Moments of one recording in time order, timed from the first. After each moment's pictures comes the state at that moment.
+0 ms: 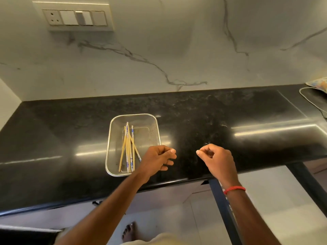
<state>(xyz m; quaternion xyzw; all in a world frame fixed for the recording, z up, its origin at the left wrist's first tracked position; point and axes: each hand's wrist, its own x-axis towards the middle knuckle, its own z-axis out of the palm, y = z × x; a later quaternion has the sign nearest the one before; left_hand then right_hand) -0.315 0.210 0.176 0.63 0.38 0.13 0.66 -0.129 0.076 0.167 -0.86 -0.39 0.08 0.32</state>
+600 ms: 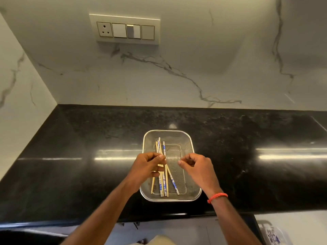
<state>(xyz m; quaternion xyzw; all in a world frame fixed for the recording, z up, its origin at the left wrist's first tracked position) -0.413 0.330 0.166 0.54 0.43 0.21 0.69 -0.236 0.233 0.167 -0.80 -0.45 0.21 0.33</state>
